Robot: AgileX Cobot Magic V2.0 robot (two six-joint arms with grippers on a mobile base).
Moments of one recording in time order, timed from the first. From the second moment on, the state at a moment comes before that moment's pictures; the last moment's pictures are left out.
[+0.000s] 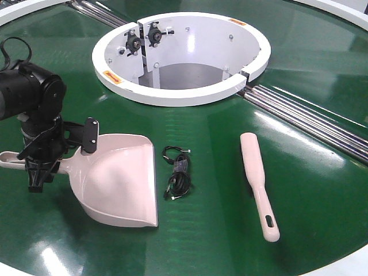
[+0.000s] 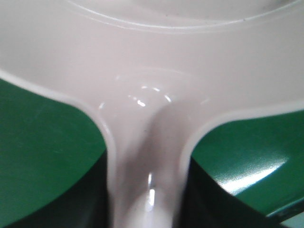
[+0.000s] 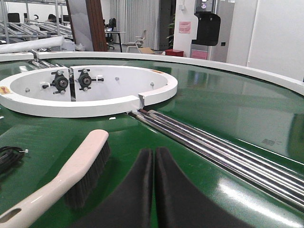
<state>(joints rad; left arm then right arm) -0.25 1.89 -1.42 0.28 1.21 1.11 0.05 -0.01 0.03 -0.07 0.07 0.00</state>
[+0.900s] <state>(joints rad) -0.25 1.89 -1.42 0.28 1.21 1.11 0.05 0.57 -0.54 0.02 0.48 0.08</state>
